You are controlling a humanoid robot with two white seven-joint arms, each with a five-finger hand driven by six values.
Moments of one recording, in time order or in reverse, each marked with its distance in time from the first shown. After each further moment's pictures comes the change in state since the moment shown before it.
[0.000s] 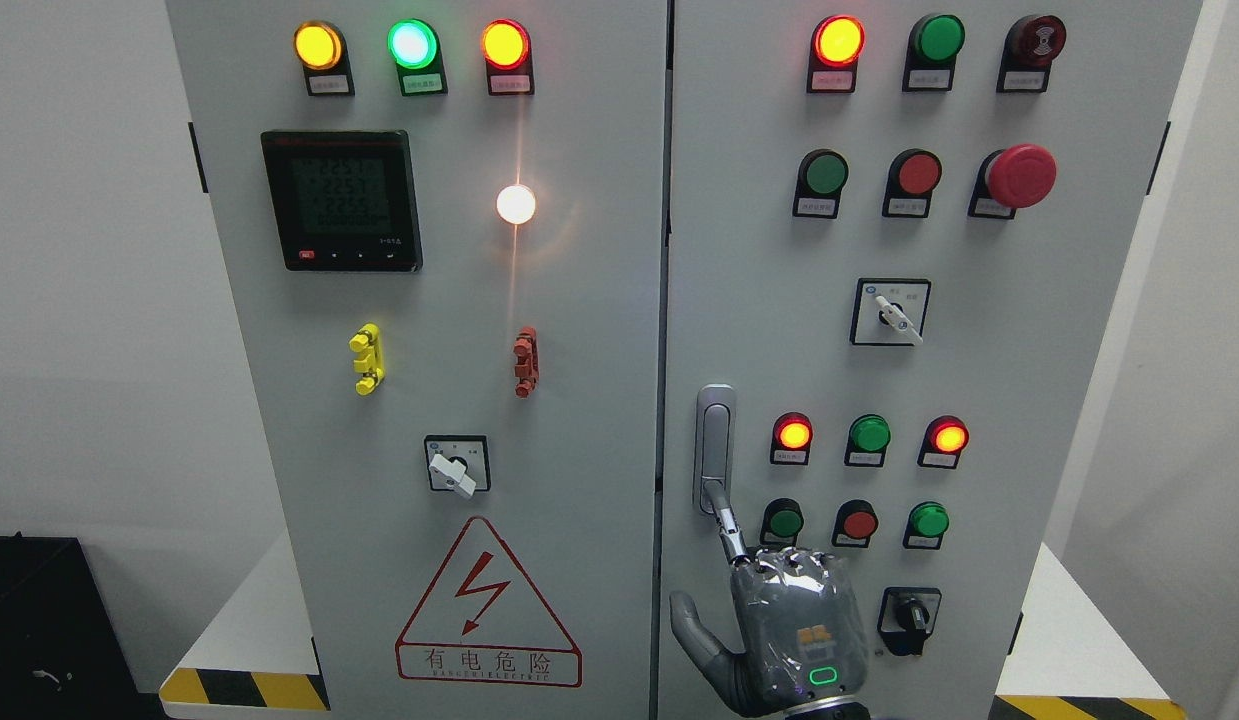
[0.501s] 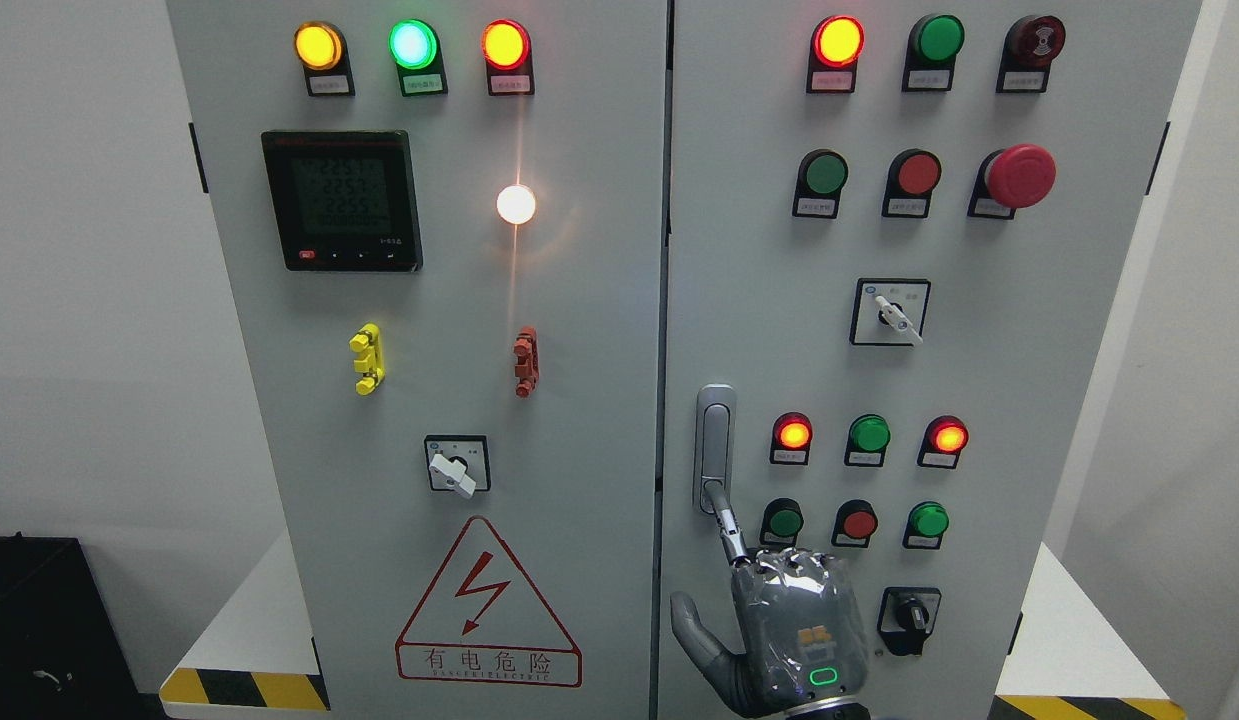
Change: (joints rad) left arm 0.000 0.000 0.000 0.000 0.000 0.000 0.000; right arm 0.000 0.000 -0.001 0.000 0.000 0.000 0.013
